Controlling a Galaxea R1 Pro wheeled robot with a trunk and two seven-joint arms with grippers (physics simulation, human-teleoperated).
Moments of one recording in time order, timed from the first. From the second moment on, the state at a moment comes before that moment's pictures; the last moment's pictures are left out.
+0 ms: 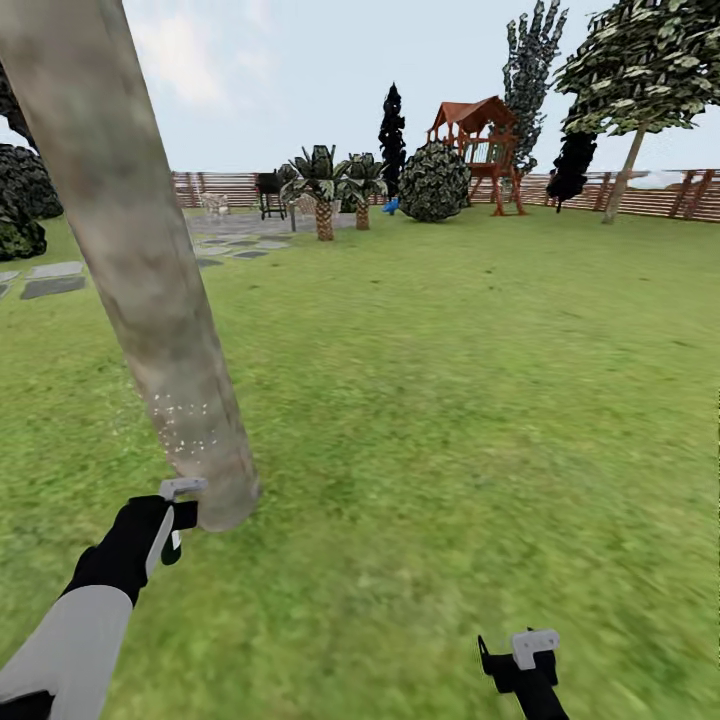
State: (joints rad) left arm -0.73 0.12 0.26 -0.75 -0.16 0.66 0.03; right arm -0.46 -0.07 0.08 -0.09 0.10 -0.59 -0.11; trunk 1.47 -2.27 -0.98
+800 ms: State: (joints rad) left arm -0.73 0.12 0.26 -0.75 -0.16 0.66 0.03; right arm -0.46 -0.07 0.08 -0.09 0.10 -0.58 -0.11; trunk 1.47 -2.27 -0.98
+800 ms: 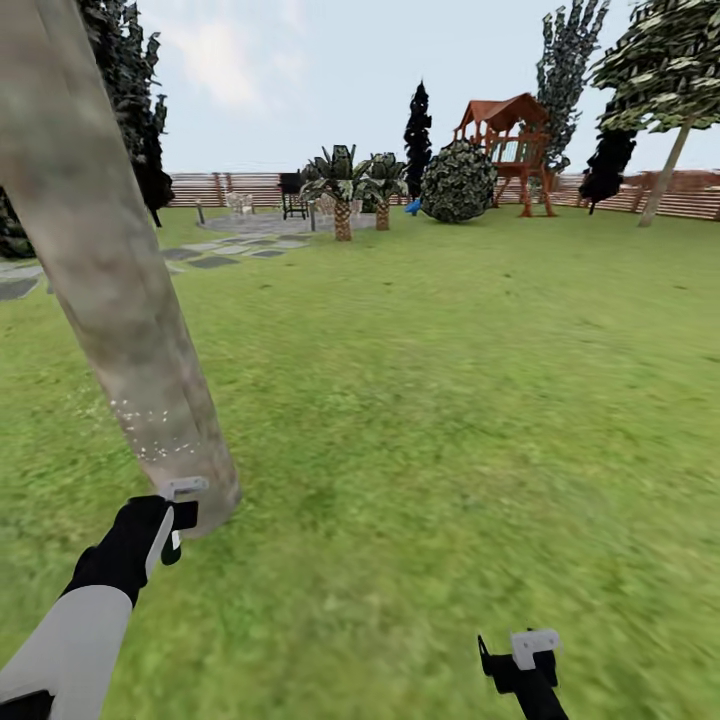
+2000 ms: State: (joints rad) left arm -0.73 0.12 0.26 -0.74 -0.16 0.66 0.03; right arm -0.46 -0.07 0.08 -0.09 0.10 -0.58 -0.11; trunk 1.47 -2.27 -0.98
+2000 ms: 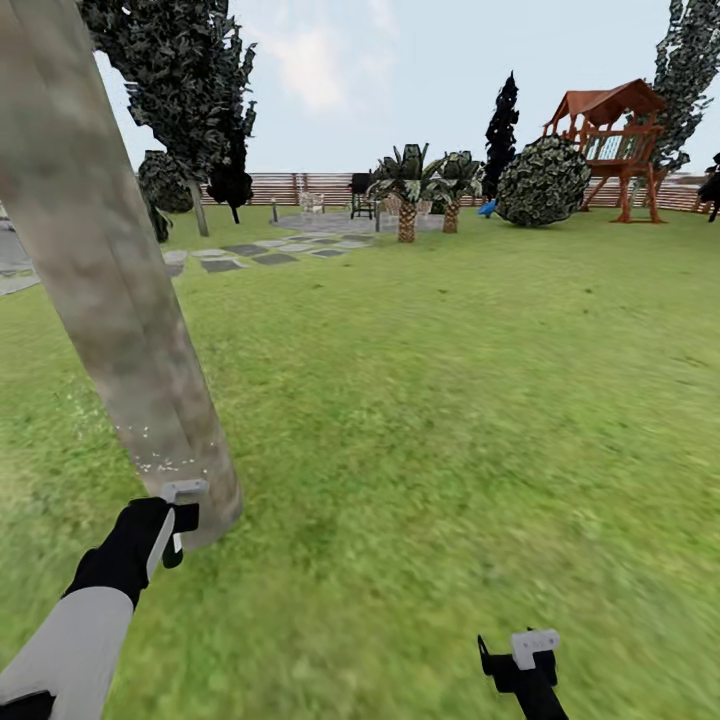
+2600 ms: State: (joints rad) left arm -0.79 0.10 0.27 -0.85 -0.18 0.68 0.01; right arm -0.46 -0.07 0.08 -0.09 0.10 -0.59 -0.11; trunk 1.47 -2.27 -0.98
